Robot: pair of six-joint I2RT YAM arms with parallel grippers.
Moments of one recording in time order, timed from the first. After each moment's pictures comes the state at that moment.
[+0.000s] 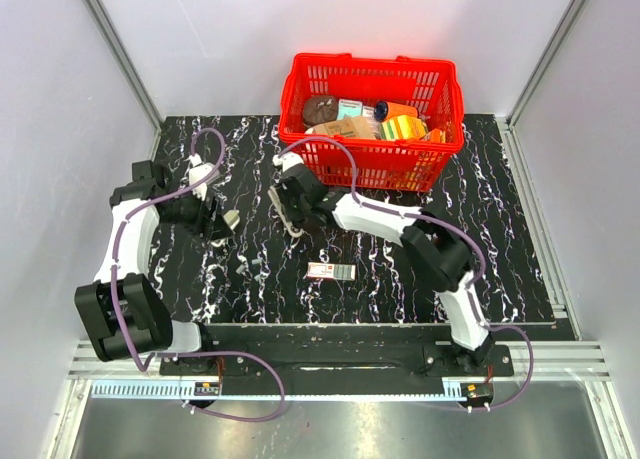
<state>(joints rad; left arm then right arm) 0.23 1.36 1.10 -0.97 0.83 0.67 0.88 2.08 1.58 -0.15 0.15 0.30</state>
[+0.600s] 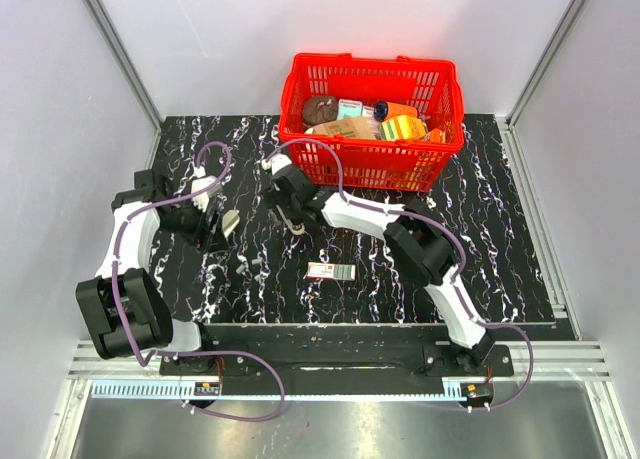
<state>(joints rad) 0.26 1.38 1.05 -1.02 0.75 0.80 0.88 2.27 1.76 -0.17 0.21 0.15</state>
